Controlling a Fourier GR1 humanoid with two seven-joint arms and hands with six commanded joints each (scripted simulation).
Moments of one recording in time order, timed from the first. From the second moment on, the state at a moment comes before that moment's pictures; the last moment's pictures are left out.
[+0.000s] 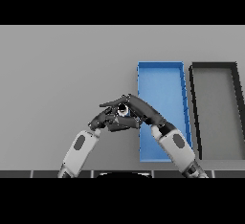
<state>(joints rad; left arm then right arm) -0.26 -0.04 -0.38 -1.54 -0.15 -0.40 -0.06 -0.45 -0.10 0.41 -1.88 -0.11 0.24 0.40</state>
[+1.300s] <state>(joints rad) -0.23 -0.05 -0.35 -1.54 -0.18 -0.41 0.11 -0.88 -0.26 0.04 -1.86 -0.51 0.02 0.53</state>
